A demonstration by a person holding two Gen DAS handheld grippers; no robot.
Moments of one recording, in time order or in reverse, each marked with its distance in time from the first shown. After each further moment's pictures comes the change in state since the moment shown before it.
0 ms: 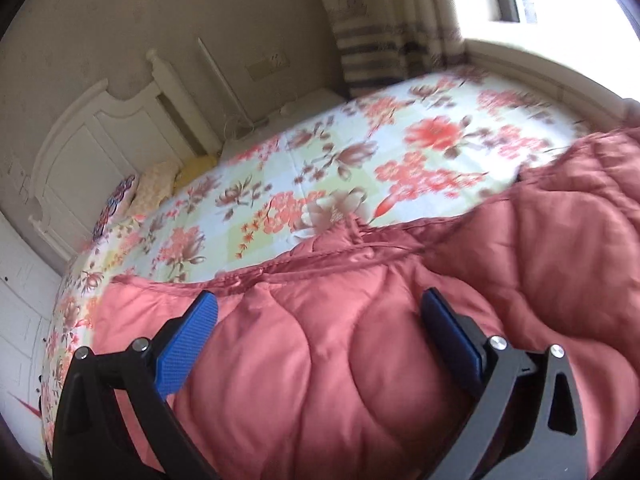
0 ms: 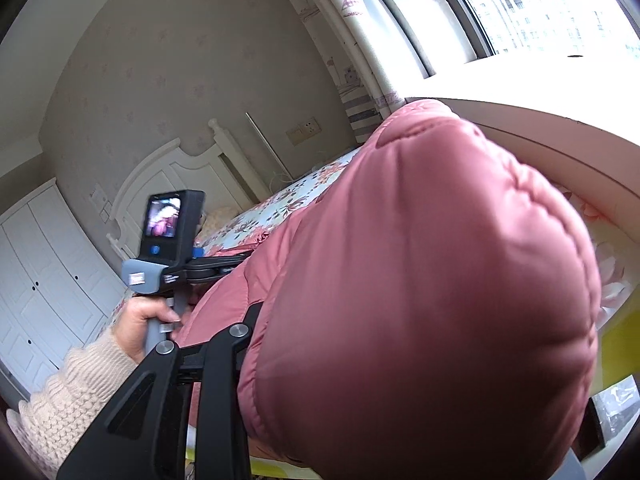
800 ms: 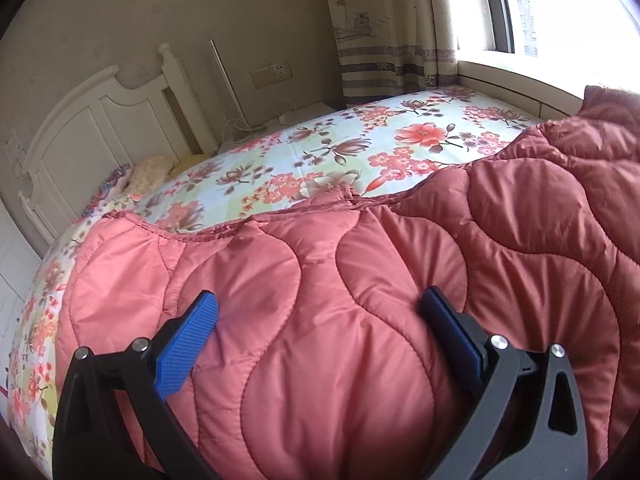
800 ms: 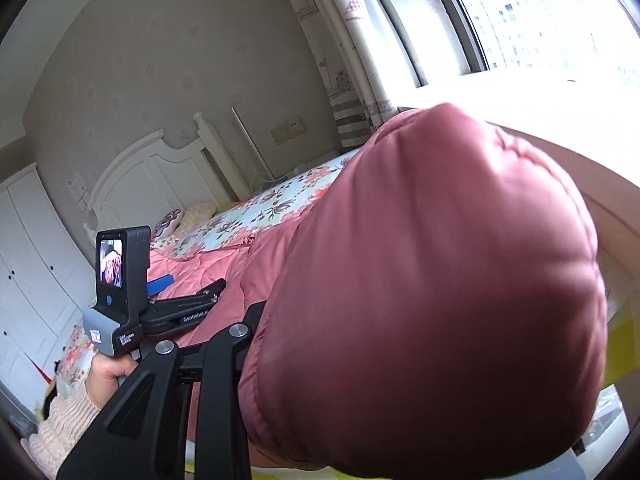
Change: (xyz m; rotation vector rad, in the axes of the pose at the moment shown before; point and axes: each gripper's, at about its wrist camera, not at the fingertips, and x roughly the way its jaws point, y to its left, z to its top) left arm -0.015 0.007 -0.049 -0.083 -0.075 -0.037; right arm 0.007 0.026 0.011 -0.066 -0.014 -0.108
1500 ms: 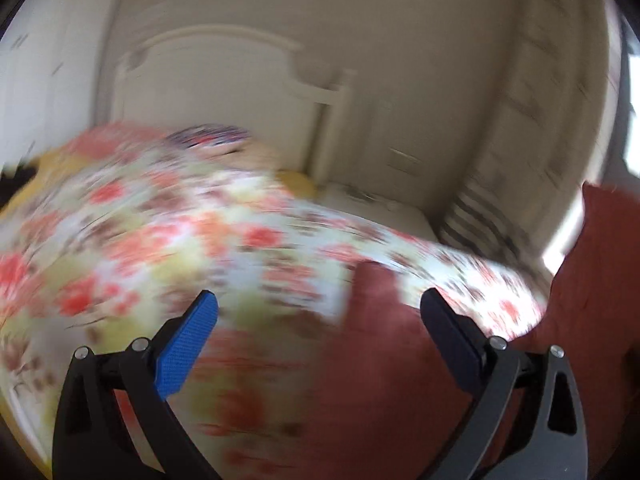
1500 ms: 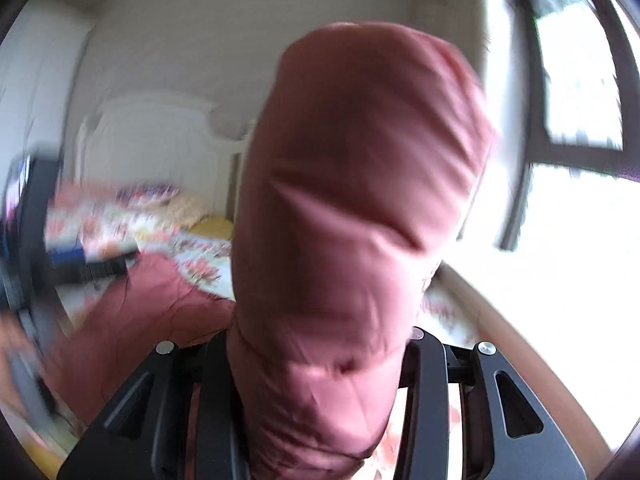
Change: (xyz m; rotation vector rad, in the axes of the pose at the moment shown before) left arm -0.084 0.285 -0.079 -0.717 -0.218 0.010; right arm 0.022 0.256 -0.033 -0.765 -0.250 -0.213
